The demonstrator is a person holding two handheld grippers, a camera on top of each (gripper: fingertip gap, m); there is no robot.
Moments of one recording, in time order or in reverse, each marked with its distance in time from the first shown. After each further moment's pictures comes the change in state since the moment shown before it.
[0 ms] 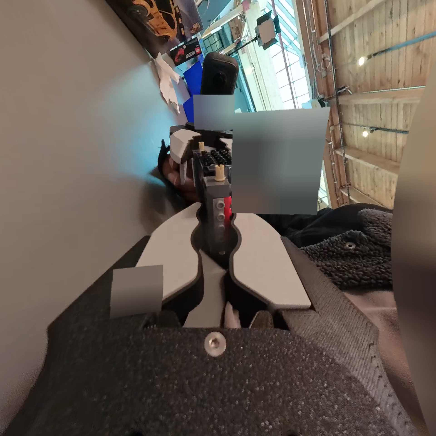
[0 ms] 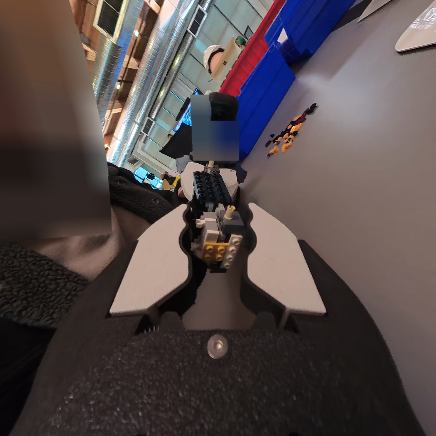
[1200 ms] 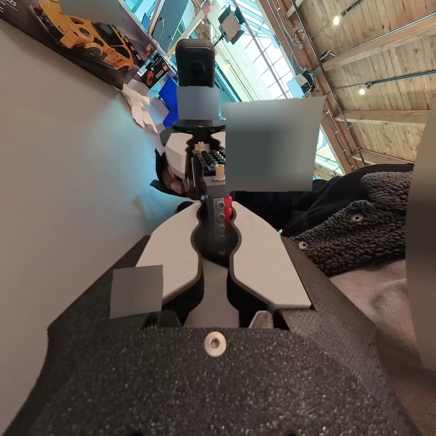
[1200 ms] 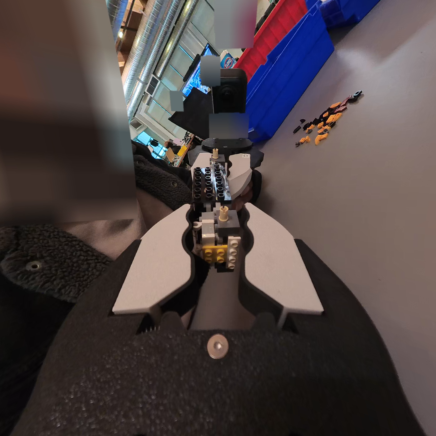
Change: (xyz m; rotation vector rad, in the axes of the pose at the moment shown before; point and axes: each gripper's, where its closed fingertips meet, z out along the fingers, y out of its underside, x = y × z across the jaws) left arm 0.031 0.001 0.002 0.015 0.068 0.264; right arm -0.038 -0.002 0.003 -0.142 -0.048 -0.060
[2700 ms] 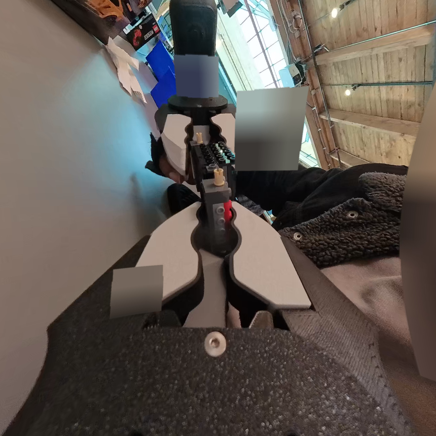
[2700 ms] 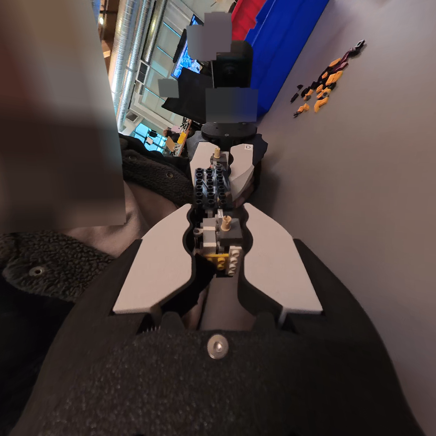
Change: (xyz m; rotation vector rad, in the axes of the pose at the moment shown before) left arm -0.006 0.016 0.003 -0.078 0.054 -0.132; right arm 0.007 0.013 0.002 -0.081 0.020 0.121
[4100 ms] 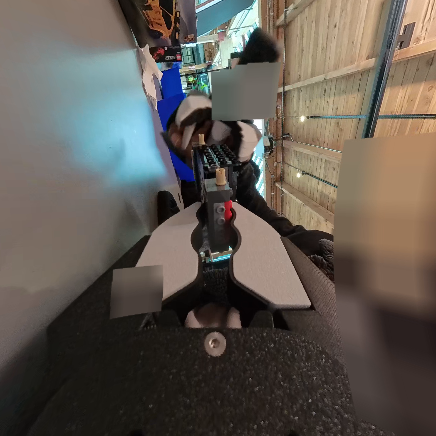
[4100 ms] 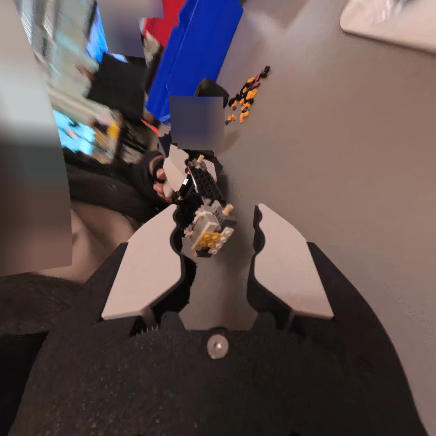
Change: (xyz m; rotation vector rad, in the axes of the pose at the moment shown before) left arm -0.027 -0.015 -0.013 0.162 0.060 -0.423; right arm 0.038 -0.026 -0.027 -0.044 0.294 -0.014
